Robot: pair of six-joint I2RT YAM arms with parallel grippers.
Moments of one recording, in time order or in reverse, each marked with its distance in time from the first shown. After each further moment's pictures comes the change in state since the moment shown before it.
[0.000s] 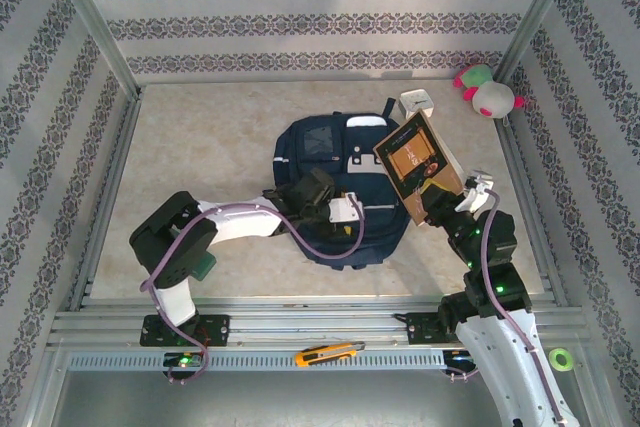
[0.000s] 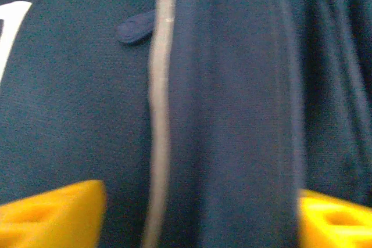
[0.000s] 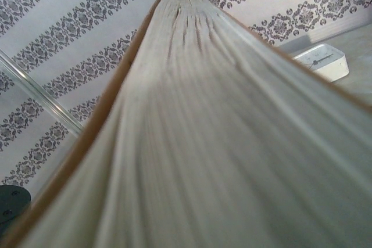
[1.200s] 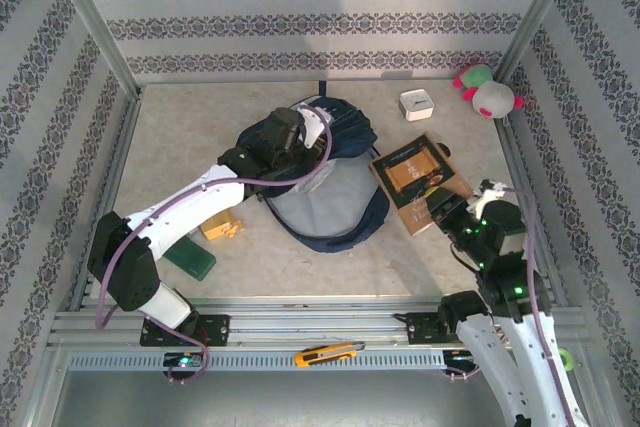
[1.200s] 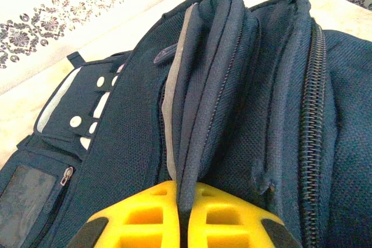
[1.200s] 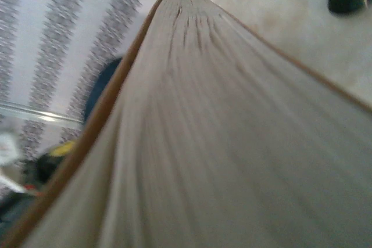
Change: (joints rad) left arm 0.164 -0.234 0.330 -0.341 -0.256 -0.592; right arm 0.025 0.064 0.200 -0.379 -0.033 0.519
